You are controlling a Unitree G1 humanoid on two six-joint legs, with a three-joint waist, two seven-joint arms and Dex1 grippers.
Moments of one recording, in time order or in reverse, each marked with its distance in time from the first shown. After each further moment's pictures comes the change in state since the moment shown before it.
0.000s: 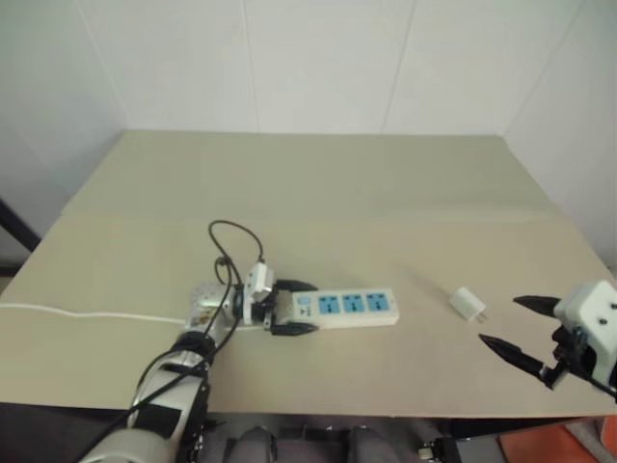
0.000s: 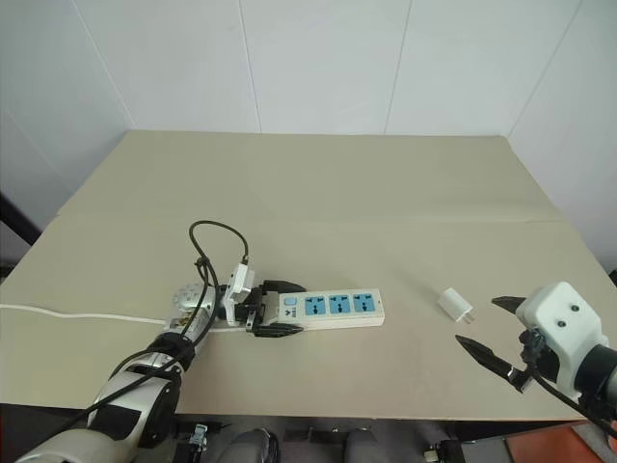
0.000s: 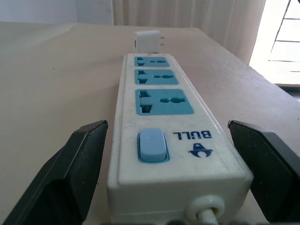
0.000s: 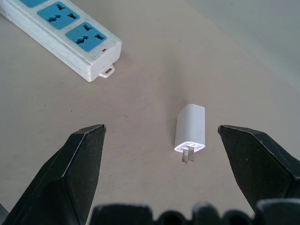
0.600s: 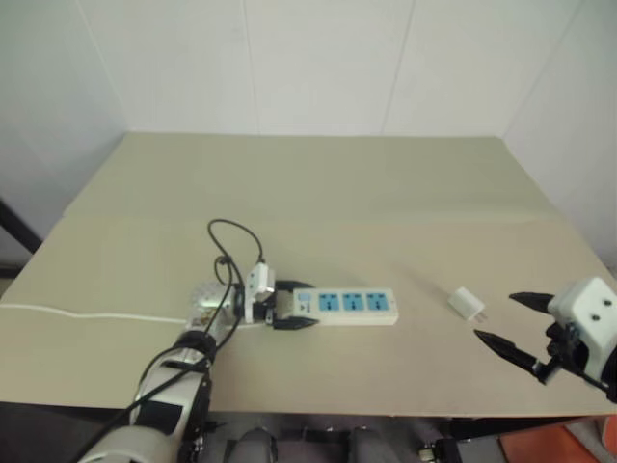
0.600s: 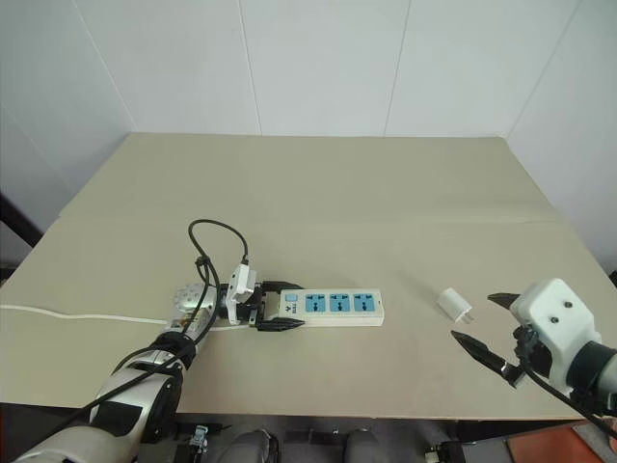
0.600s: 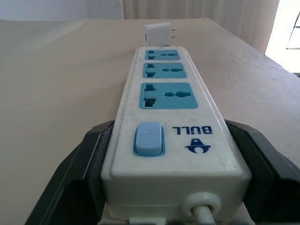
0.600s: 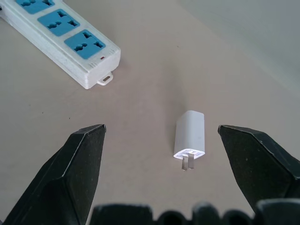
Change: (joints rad) left arm -0.015 -0.010 0.033 0.053 0.048 -0.049 0.038; right arm -0.055 -0.010 0.047 -0.004 0.007 0.040 -0.035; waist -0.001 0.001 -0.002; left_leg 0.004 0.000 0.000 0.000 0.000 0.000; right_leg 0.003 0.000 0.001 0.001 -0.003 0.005
